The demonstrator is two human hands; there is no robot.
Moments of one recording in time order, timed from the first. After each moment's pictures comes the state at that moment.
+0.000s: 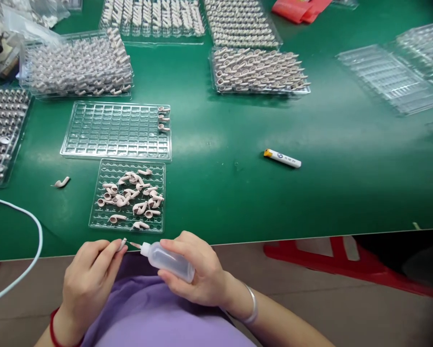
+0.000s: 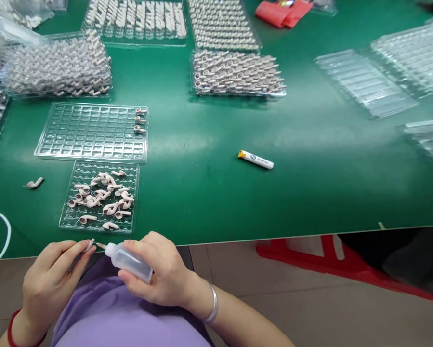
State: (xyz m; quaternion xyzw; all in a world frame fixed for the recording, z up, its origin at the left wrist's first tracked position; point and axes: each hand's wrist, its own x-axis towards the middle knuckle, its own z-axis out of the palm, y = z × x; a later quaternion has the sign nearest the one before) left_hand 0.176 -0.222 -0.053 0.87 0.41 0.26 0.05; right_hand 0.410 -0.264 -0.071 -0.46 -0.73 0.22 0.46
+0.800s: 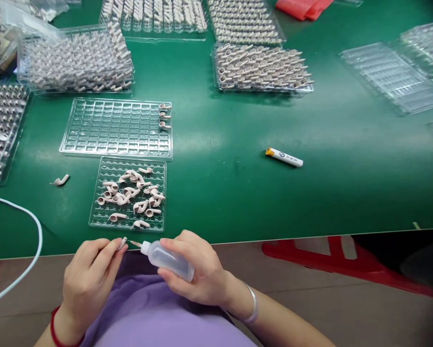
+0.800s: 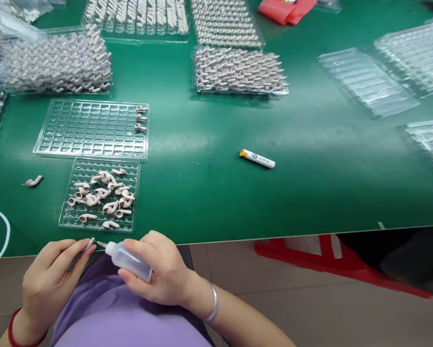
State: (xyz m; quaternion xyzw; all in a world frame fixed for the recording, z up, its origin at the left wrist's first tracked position) left_hand 0.178 -0.222 -0.055 0.86 0.43 0.27 0.05; right_hand 0.410 -0.264 -0.072 -0.46 -0.73 0.22 0.44
